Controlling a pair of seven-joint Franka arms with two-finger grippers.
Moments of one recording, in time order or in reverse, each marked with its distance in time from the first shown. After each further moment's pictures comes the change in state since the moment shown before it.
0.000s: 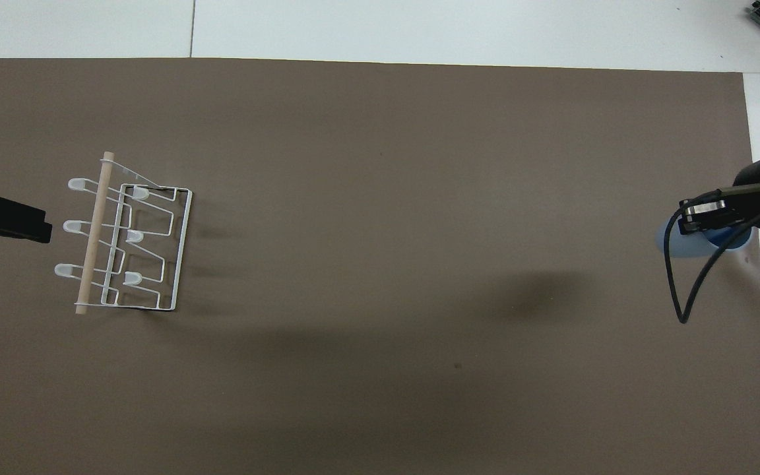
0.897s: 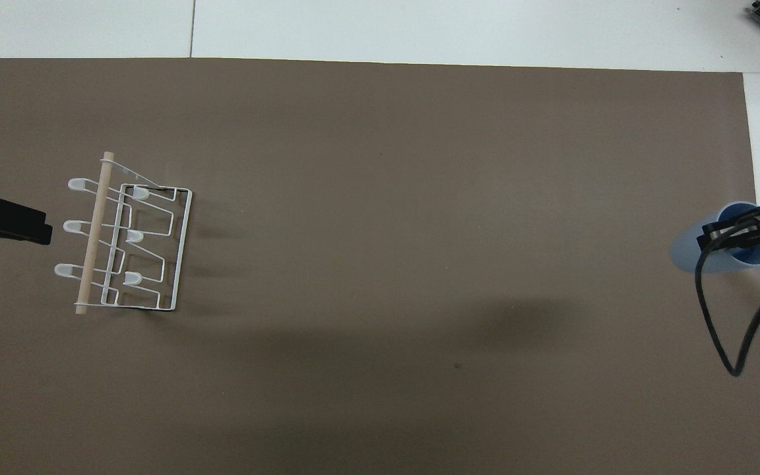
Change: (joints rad) left arm 0.000 -0.003 -0.001 -0.005 0.000 0.000 0.000; right arm 0.013 -0.044 0.020 0.087 0.002 -0.143 -0.108
